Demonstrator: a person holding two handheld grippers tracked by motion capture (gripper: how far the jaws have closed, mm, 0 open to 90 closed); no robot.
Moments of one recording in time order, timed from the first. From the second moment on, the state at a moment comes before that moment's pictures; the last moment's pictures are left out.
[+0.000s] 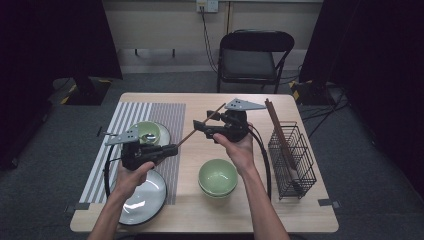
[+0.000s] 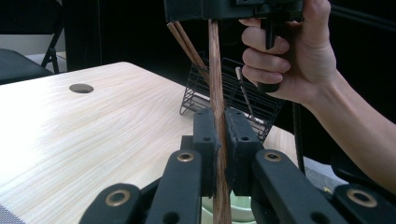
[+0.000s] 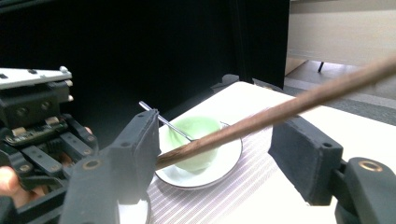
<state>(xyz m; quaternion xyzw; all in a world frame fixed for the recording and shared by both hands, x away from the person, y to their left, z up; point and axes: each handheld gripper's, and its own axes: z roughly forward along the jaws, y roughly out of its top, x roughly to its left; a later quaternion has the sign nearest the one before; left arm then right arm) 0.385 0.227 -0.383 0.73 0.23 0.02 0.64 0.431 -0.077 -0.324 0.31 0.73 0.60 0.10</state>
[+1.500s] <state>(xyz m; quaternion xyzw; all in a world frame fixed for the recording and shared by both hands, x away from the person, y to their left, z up) 0.384 0.242 -0.381 0.74 0.23 0.04 0.63 0.437 -0.113 -0.331 0.37 0.70 0.59 0.17</state>
